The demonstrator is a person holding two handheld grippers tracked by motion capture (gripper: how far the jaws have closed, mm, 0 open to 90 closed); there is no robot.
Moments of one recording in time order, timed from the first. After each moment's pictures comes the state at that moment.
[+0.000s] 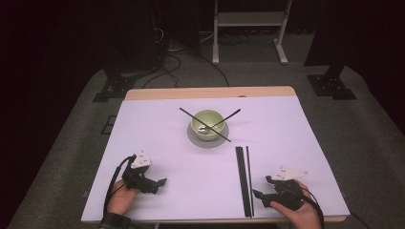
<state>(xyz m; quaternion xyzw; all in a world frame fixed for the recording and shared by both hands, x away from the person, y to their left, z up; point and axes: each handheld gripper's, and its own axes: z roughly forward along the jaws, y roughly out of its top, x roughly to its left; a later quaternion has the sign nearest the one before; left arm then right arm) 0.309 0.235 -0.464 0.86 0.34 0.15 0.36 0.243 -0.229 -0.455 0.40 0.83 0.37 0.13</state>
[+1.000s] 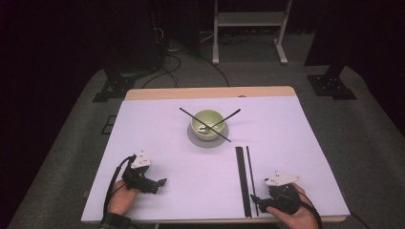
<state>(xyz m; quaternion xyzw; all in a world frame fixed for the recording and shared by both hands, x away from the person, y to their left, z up) 0.309 0.235 -0.464 0.86 0.34 0.15 0.36 0.237 -0.219 -0.460 0.38 0.84 0.34 0.15</state>
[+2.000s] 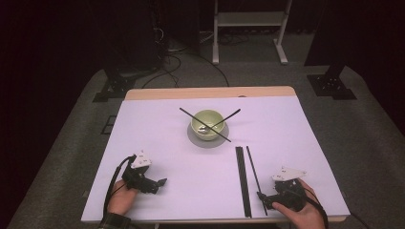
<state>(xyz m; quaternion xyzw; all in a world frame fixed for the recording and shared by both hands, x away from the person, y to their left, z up) 0.309 0.235 -0.464 0.86 0.34 0.15 0.36 0.246 -0.237 -0.459 0.41 0.84 0.32 0.16</state>
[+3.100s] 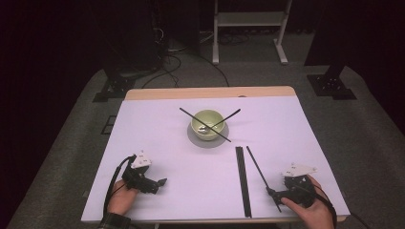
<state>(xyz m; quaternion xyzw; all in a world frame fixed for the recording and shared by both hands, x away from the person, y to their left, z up) 0.309 0.235 -0.464 0.86 0.34 0.15 0.36 0.254 -0.264 -0.456 0.42 0.83 0.31 0.18</state>
